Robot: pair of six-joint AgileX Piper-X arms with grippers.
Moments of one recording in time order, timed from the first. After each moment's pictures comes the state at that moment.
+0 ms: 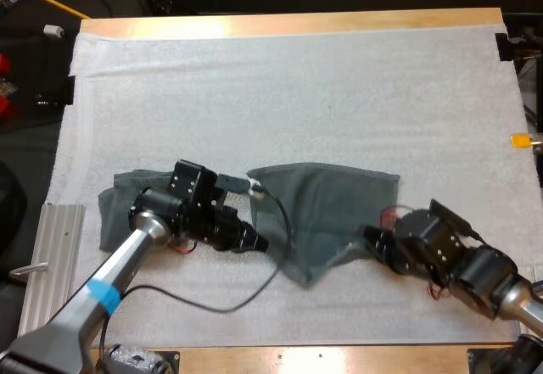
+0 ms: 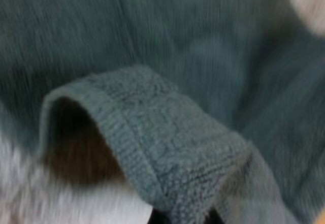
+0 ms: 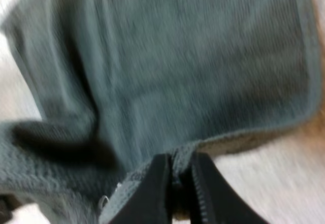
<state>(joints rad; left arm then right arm) -0.31 1.37 -0.72 0.76 0.73 -1.83 0.74 1.03 -0.58 0.58 0.00 -0.65</state>
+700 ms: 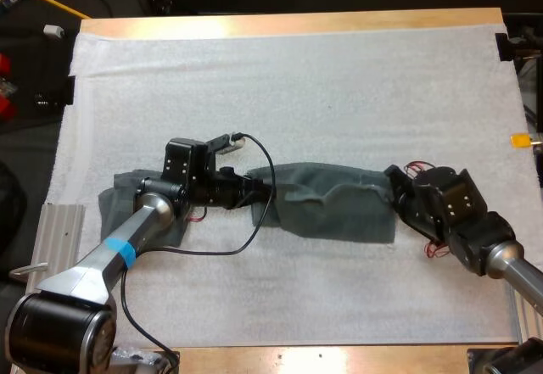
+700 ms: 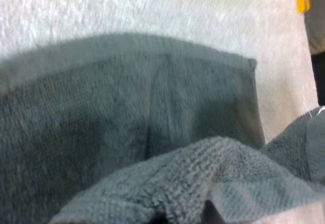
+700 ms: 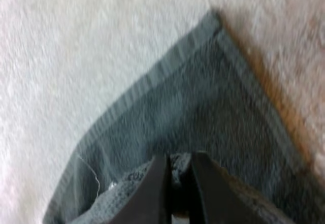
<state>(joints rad) -0.22 1.57 -0.72 0.22 0.85 -2.17 0.46 1.22 -0.58 0.32 0.04 -0.54</state>
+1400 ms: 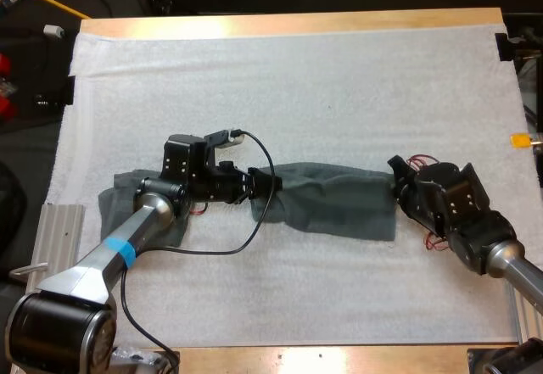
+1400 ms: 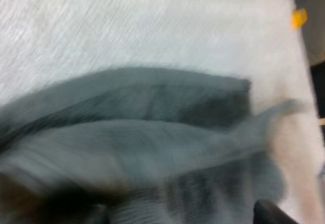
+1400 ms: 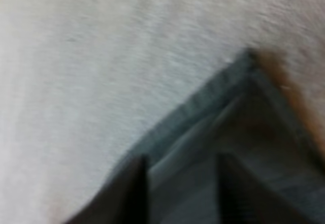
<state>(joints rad) -0.22 1.57 -0.73 0.13 0.87 -2.17 0.46 1.22 -0.58 0.21 0.07 -0.55</state>
